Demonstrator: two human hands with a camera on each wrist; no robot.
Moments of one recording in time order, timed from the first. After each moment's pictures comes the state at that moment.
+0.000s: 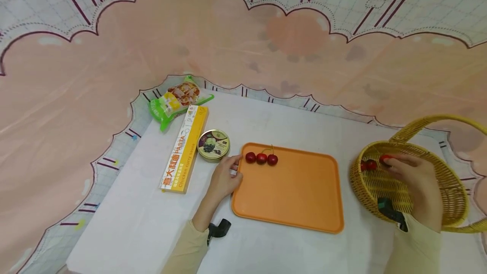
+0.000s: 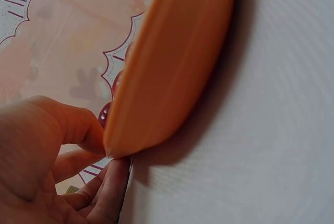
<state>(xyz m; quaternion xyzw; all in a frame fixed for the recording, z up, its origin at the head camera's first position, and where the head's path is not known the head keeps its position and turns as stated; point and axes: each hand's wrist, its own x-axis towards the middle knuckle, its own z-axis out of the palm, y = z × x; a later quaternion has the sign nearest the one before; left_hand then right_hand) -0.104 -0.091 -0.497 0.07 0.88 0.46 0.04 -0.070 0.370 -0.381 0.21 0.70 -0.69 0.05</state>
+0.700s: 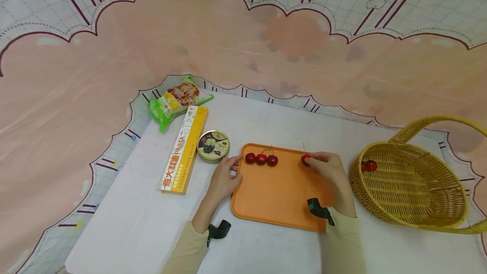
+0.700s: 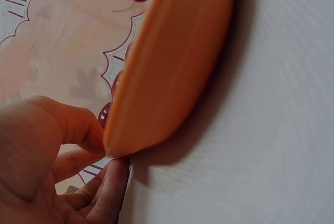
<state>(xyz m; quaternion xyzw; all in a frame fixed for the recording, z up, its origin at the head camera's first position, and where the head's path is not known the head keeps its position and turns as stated) -0.104 -0.090 -0.497 0.08 0.88 0.47 0.04 -0.109 0.214 -0.431 0.18 0.81 -0.54 0.13</state>
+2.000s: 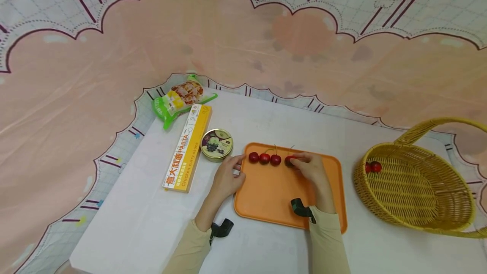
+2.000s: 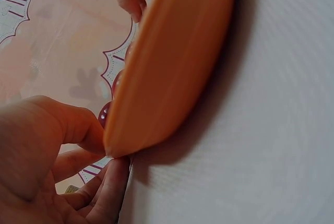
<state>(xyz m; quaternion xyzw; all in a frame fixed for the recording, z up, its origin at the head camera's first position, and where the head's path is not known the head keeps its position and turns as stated) -0.103 -0.091 -0.497 0.09 0.88 0.47 0.02 -0.121 0.166 -0.461 0.18 0.81 -0.54 0.12</state>
